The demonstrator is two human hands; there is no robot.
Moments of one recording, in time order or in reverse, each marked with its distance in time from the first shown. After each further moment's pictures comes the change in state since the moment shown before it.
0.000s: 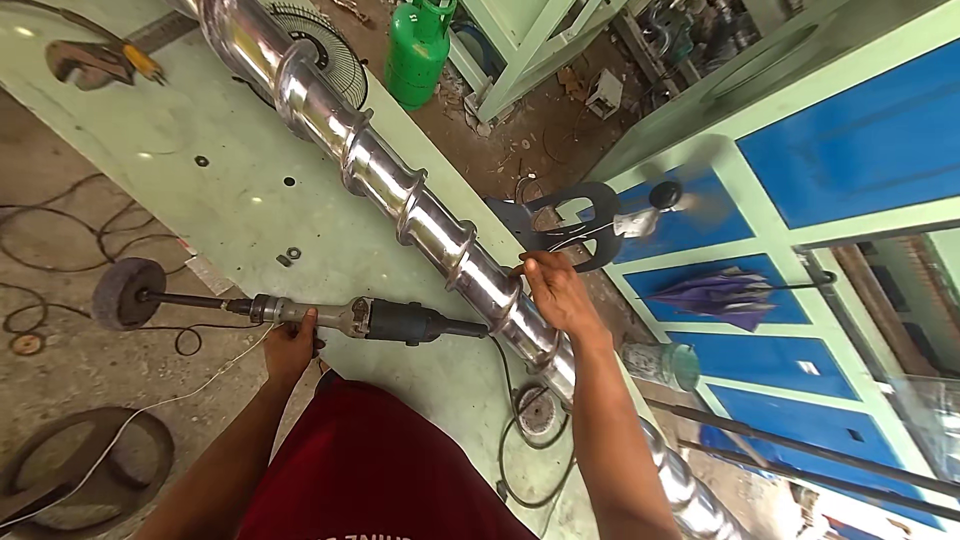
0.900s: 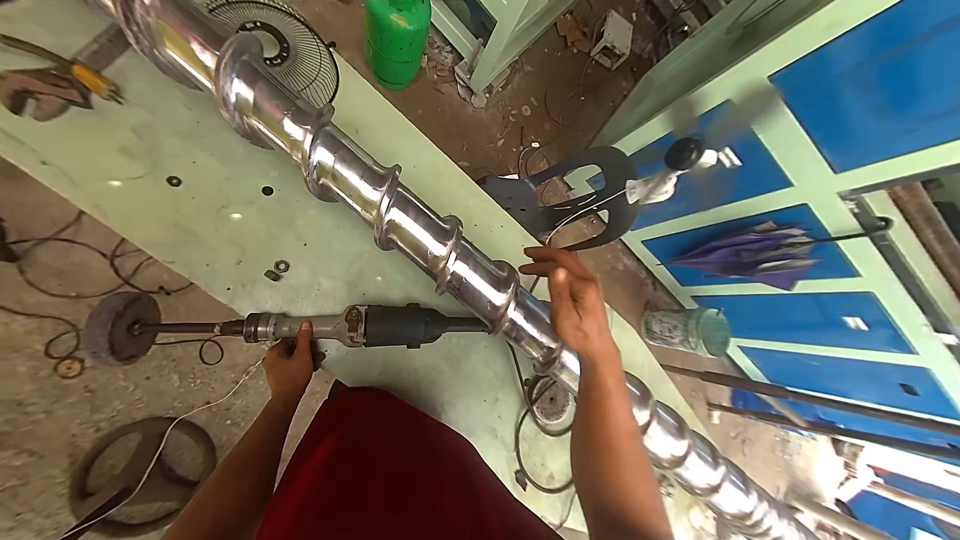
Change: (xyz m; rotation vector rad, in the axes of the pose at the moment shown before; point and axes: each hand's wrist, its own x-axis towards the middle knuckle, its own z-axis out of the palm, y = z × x) left_hand 0.001 0.000 0.009 0.003 0.051 0.012; right_hand -0.028 0.003 0.003 0.373 0.264 -0.077
